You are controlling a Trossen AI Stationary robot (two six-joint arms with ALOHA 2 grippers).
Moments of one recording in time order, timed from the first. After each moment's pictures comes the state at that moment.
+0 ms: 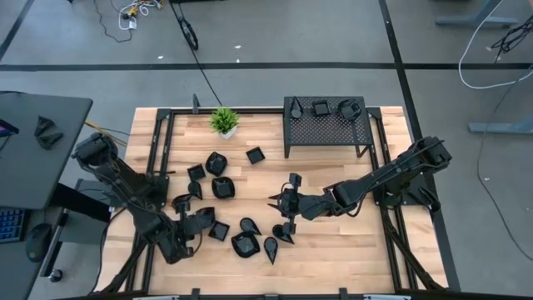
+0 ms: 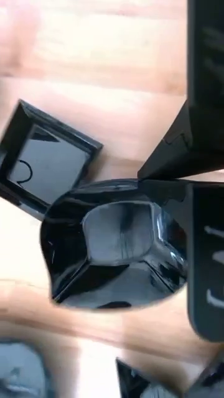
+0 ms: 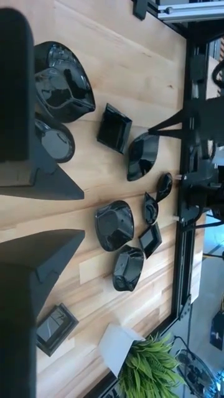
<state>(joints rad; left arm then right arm) -0.93 1.40 0.68 -0.61 -0.45 -1.02 0.38 1.62 1.02 0.07 0.52 0.13</state>
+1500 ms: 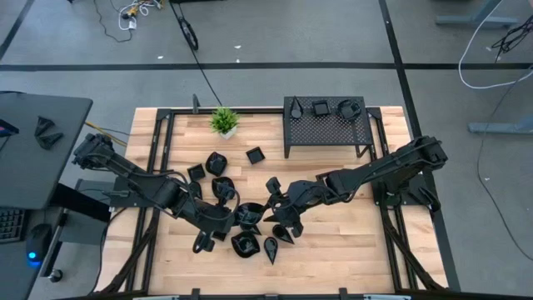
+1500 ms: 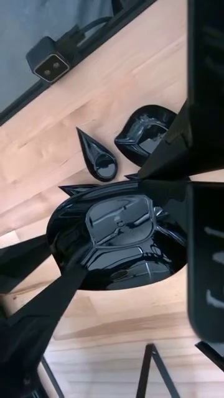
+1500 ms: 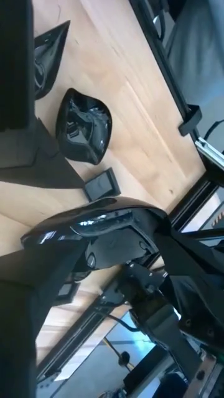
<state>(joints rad) -0.52 1.40 1.23 -0.64 -0.27 0.04 0.30 1.64 1.22 -0.09 0.02 -0.54</state>
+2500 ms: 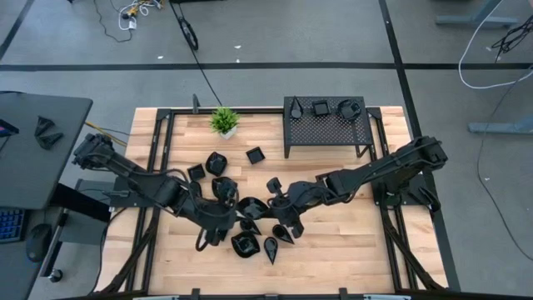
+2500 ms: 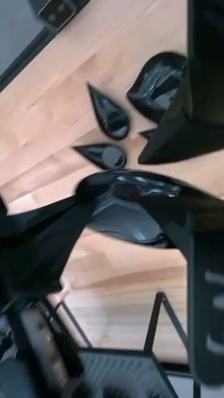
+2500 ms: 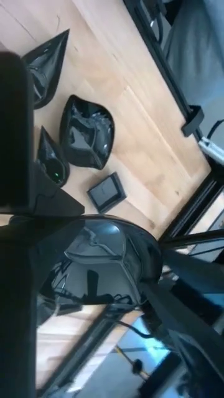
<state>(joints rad) -0.50 1.40 1.23 -0.57 -0.40 0.14 0.30 1.65 1.22 -0.11 0.02 -0.48</state>
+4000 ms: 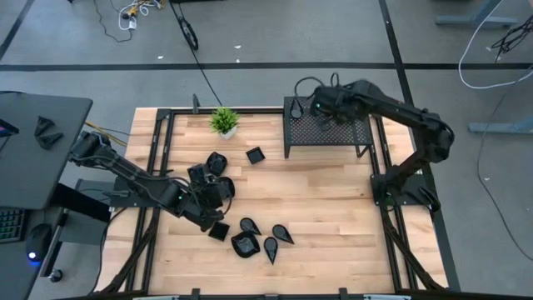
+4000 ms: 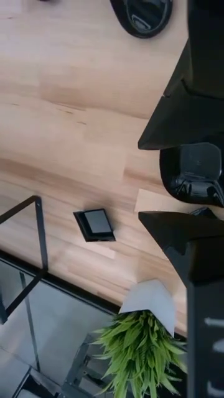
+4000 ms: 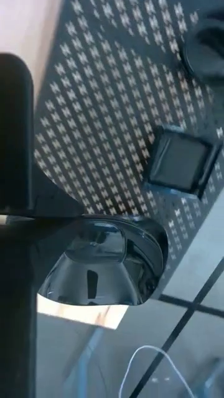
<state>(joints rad) -0.50 1.33 0.91 -0.69 -0.85 -0.45 -0.43 1.56 1.65 -1.55 0.51 0.67</state>
